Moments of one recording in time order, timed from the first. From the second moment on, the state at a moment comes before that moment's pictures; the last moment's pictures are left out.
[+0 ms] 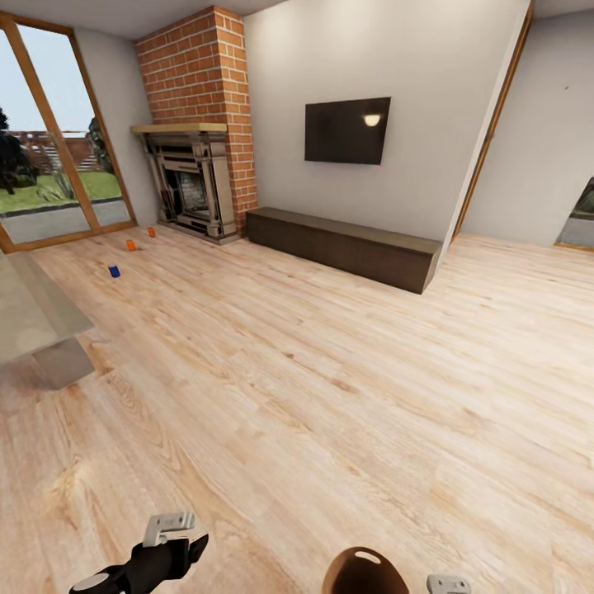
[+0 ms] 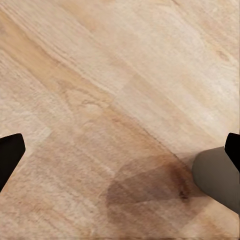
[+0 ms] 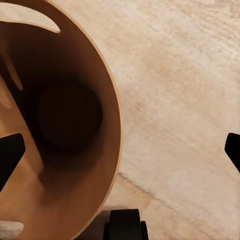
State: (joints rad) left arm 0.03 -0.02 0.15 -1.43 0.00 0.62 -0.26; right arm -0.21 -0.04 -0.07 -0.54 0.00 0.18 0.06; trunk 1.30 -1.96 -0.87
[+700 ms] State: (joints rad) left arm 0.03 -0.02 0.15 -1.40 0.01 0.62 -0.26; right arm -0.21 -0.04 -0.07 -0.54 0.00 0.18 0.05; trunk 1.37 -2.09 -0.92
